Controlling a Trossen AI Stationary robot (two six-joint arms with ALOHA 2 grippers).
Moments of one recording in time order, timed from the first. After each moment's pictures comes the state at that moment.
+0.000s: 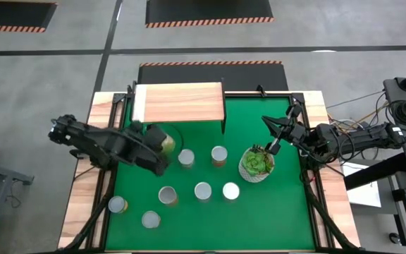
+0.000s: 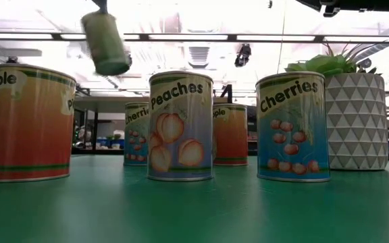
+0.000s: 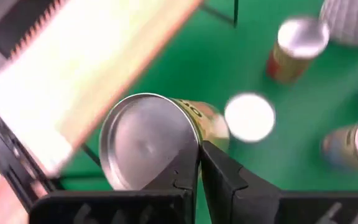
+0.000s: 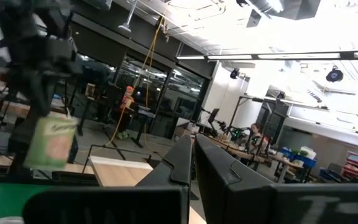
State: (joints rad) left arm -0.32 1.50 1.70 -1.57 -0.62 -0.95; right arm 0.10 0.67 0.37 0.71 0.47 -0.56
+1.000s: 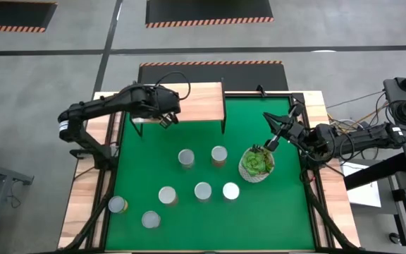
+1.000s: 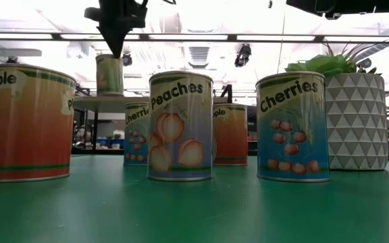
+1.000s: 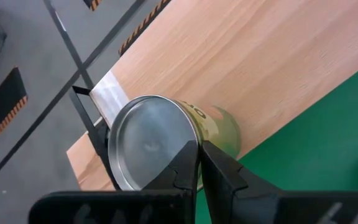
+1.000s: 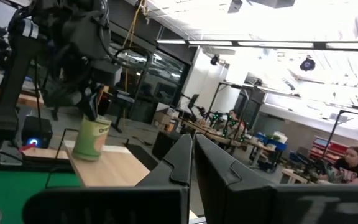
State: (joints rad) left arm 0.23 1.57 1.69 -1.56 -0.62 -0.59; right arm 0.10 0.67 0.37 0.69 0.59 -0.60
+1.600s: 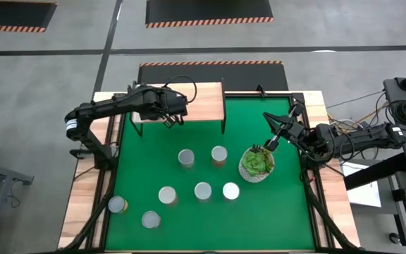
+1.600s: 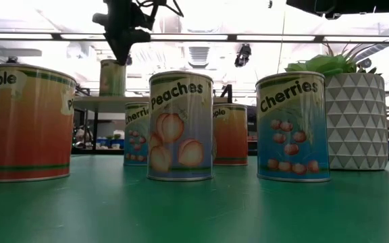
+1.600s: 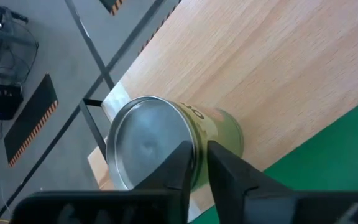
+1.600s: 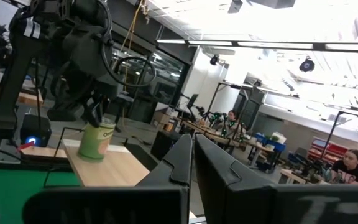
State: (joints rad) left arm 0.24 1.64 1.69 -1.55 -0.69 -0.57; right arm 0.10 0.67 0.37 0.69 0.59 -0.61
